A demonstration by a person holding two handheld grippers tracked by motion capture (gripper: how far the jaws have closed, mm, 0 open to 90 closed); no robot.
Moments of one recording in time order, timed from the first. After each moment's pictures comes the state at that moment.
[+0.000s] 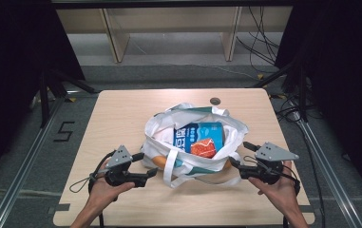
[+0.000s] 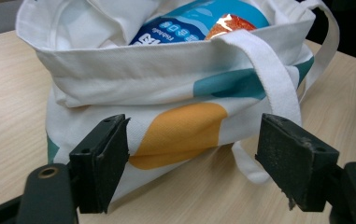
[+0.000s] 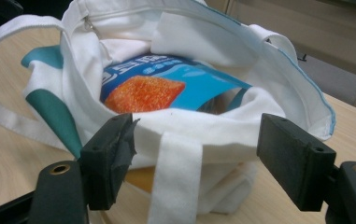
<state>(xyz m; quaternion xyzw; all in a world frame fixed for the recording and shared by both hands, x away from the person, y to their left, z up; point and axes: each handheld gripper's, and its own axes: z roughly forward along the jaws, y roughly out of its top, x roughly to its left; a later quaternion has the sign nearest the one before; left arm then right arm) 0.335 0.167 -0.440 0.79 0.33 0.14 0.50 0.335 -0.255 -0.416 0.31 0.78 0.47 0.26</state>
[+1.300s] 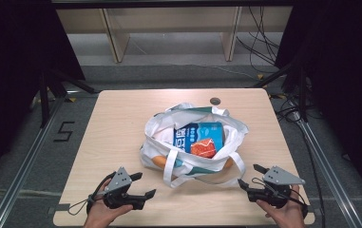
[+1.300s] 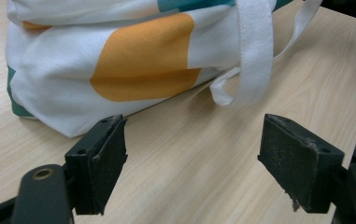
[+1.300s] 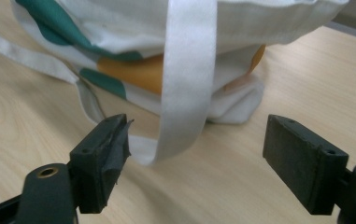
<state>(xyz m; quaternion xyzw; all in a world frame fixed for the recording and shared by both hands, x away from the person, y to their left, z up) 0.292 0.173 -0.479 0.80 0.34 0.13 0.49 0.296 -0.282 -0.467 0.35 0.79 0.43 0.25</state>
